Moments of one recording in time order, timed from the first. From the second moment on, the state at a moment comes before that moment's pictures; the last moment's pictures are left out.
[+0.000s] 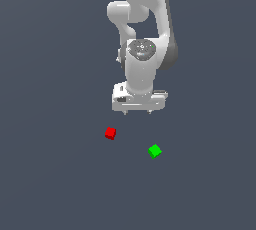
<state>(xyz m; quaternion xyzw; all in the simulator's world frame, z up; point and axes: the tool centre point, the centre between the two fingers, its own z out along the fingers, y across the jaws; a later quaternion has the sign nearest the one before) -0.002 0.039 0.155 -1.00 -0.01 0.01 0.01</state>
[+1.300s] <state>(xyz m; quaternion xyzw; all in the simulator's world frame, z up) 0.030 -0.080 0.073 -0.99 0.13 0.00 0.00</state>
